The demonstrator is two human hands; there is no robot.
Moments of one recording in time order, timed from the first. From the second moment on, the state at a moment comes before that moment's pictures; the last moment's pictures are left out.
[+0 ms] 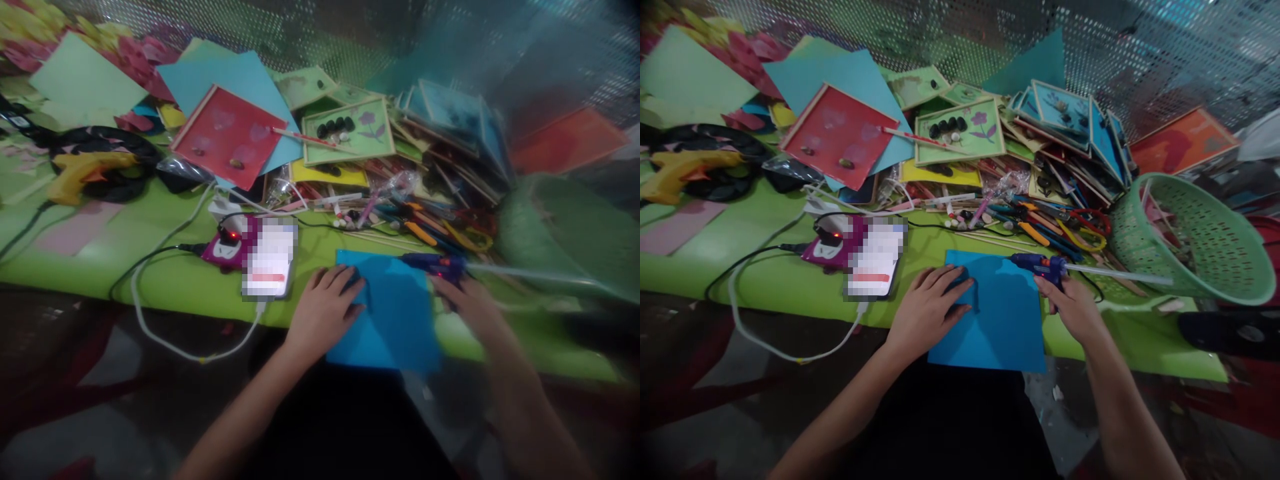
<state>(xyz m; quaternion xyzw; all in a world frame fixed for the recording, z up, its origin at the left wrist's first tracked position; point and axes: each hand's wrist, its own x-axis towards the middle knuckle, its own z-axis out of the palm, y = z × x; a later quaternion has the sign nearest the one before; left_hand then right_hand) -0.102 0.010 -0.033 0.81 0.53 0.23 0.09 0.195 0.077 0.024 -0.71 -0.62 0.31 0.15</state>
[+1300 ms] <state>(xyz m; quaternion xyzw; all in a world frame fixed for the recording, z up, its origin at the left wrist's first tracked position) -0.102 0.011 -0.033 0.81 0.53 0.23 0.09 0.214 0.075 0.021 -0.70 -0.59 0.35 0.18</state>
